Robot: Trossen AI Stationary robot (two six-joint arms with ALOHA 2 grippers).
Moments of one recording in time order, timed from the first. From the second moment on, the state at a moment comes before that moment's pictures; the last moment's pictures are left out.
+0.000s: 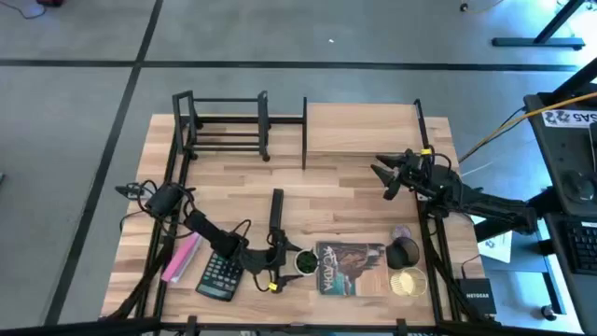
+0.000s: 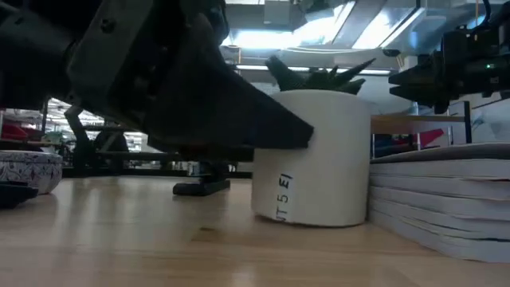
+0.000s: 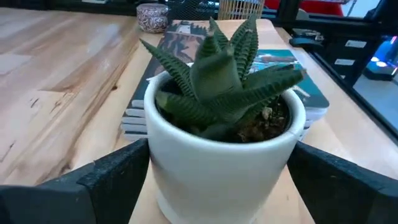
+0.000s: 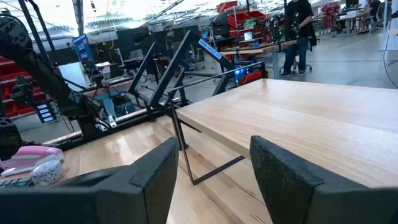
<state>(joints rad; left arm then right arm) -0.52 2.09 0.85 0.90 -0.52 -0.22 -0.25 0.03 0.01 0.05 0.22 0.21</state>
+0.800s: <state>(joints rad) -0.47 2.20 0.88 0.97 -0.40 -0.28 -0.25 0.03 0.01 0.05 0.22 0.21</state>
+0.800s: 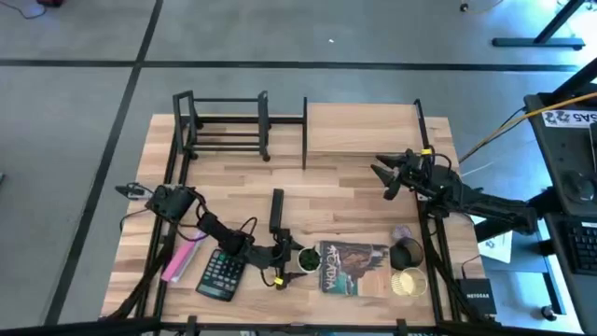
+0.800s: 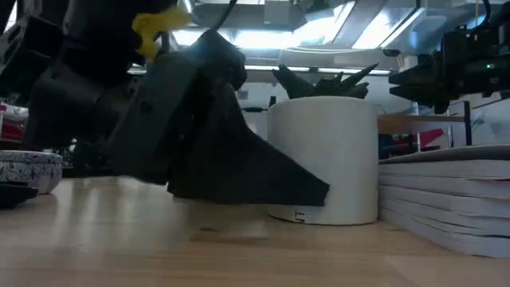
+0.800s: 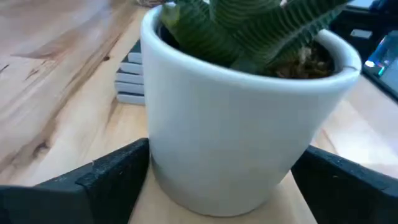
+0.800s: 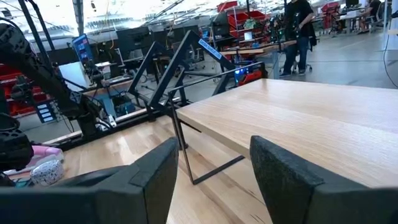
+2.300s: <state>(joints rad) -0.22 1.77 1.07 0.60 -0.66 0.11 -0.25 0.03 0.01 0.05 0.22 0.21</state>
